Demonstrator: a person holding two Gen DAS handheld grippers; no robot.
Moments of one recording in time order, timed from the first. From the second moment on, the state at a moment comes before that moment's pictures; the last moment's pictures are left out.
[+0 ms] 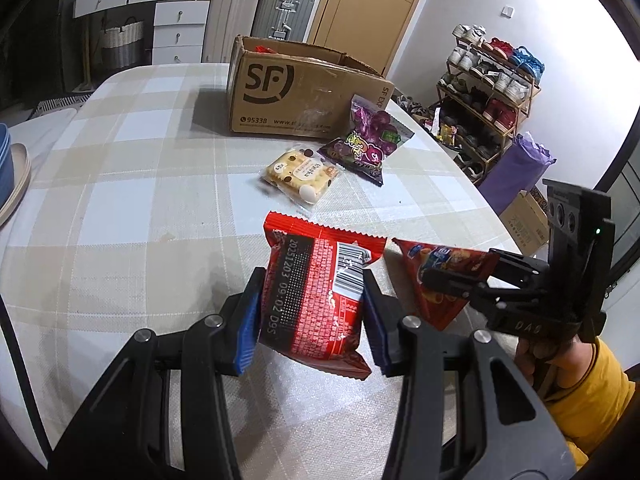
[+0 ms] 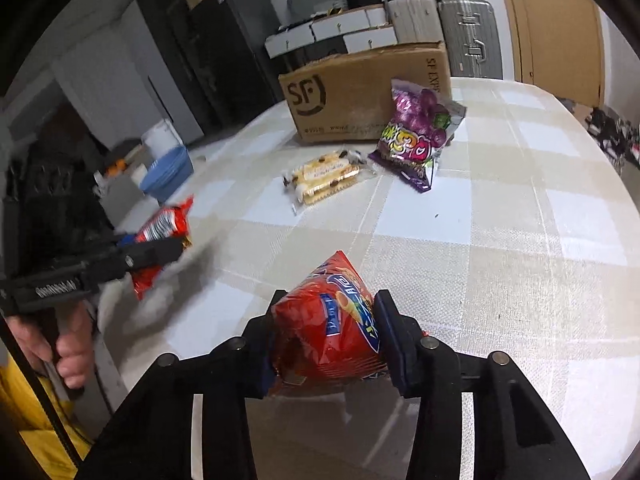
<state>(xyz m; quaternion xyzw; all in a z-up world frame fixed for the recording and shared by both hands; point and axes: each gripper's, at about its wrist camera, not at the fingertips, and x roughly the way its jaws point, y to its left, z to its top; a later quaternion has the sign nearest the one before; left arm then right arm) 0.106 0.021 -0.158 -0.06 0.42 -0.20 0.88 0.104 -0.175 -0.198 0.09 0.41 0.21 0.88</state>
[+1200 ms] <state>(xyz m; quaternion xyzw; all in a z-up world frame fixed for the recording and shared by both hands) 0.277 0.005 0.007 0.00 0.32 -0.19 0.93 0.281 -0.203 0.020 0.16 0.28 0.28 0.90</state>
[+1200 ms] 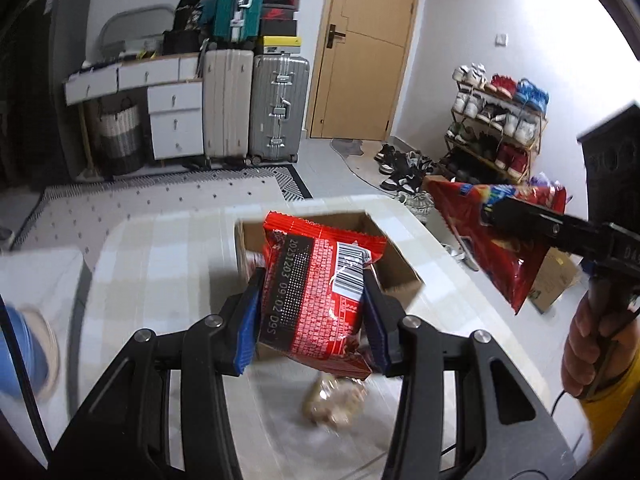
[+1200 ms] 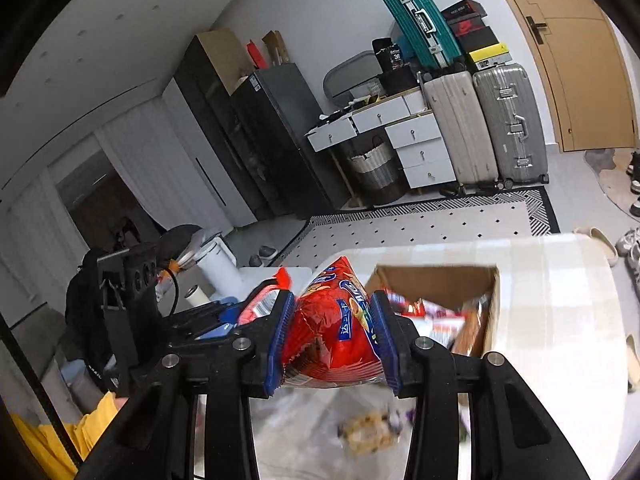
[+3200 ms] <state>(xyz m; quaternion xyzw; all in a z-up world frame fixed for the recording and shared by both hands) 0.317 -0.035 0.031 0.05 0.33 -0.17 0.93 0.311 -0.189 0.026 0.11 0.31 0.23 0.91</state>
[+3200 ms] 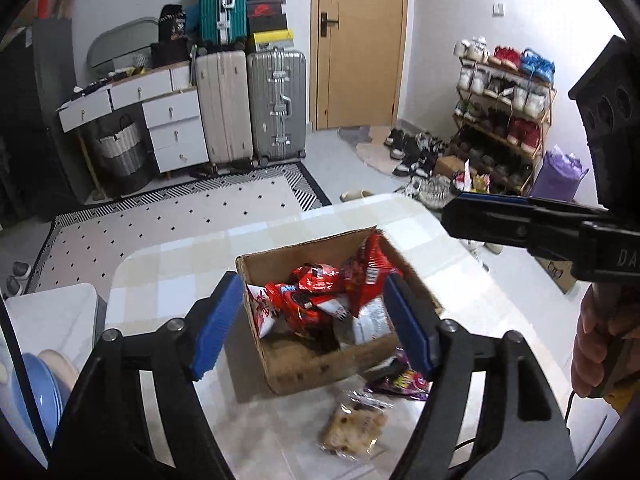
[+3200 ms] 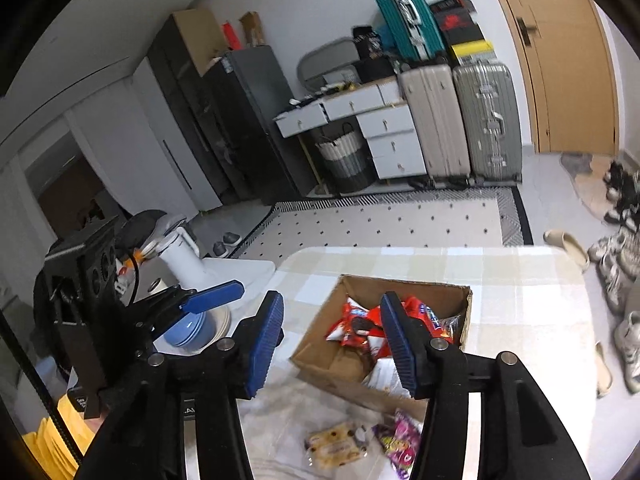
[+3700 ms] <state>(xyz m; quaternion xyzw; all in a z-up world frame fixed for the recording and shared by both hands) 0.123 0.001 0.076 0.01 0.24 -0.16 0.96 0.121 -0.188 0.048 0.11 0.16 0.23 0.95</state>
